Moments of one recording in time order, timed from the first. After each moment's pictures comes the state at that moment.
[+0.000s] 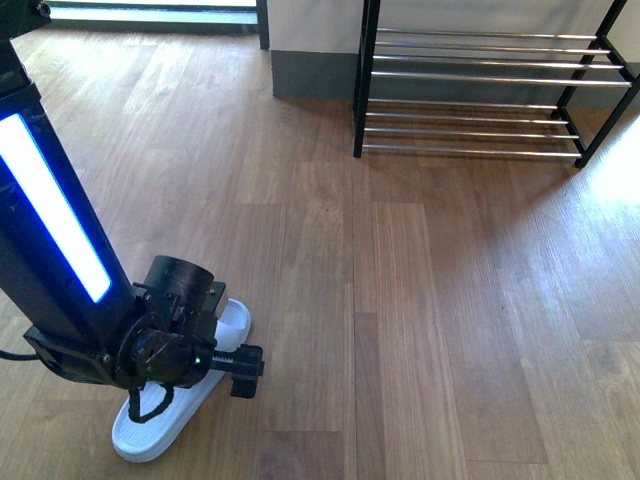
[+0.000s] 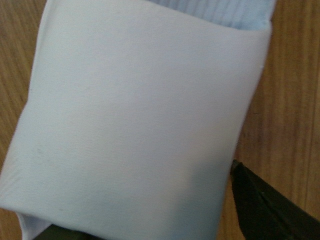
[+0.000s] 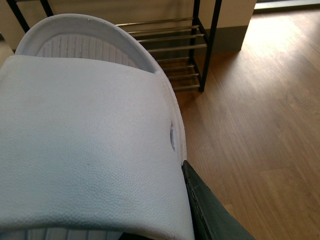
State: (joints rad) left arm -0.23 2.93 1.33 0.36 0.07 -0.07; right arm -0.37 1.28 0.27 0.72 -0.02 0.01
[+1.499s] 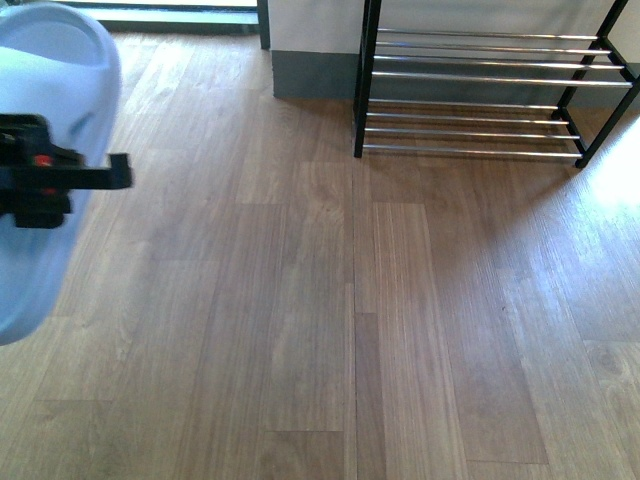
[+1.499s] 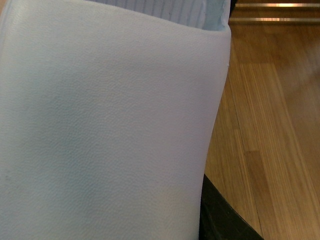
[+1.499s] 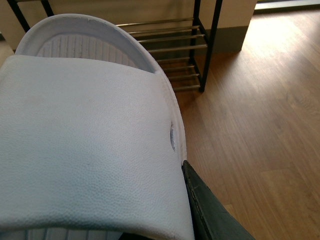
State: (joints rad) left arm -0.28 1.61 0.48 0.58 -0.12 -0.15; right arm -0.37 1.28 0.27 0.72 -0.02 0.01
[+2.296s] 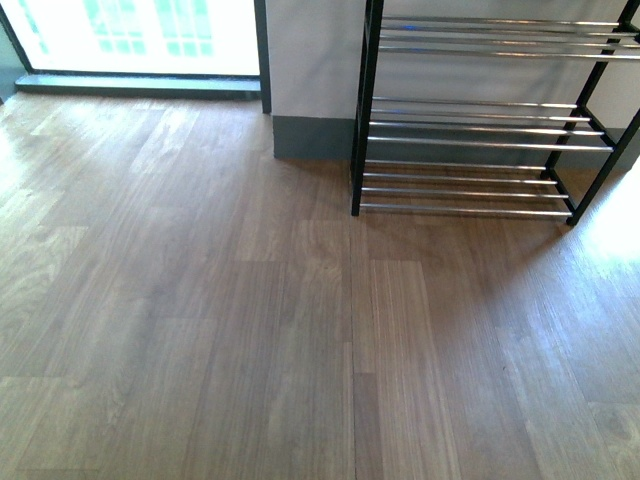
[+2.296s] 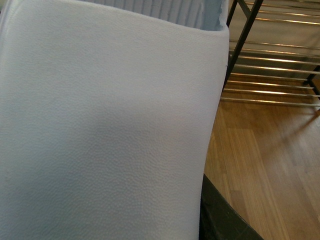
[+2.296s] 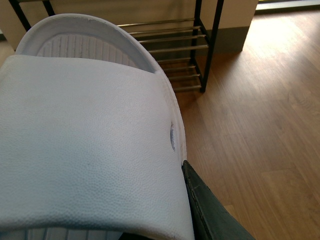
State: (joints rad) left arm -0.35 0.78 0.31 0.16 -0.20 -0.16; right arm -0.37 1.28 0.27 0.72 -0.02 0.01
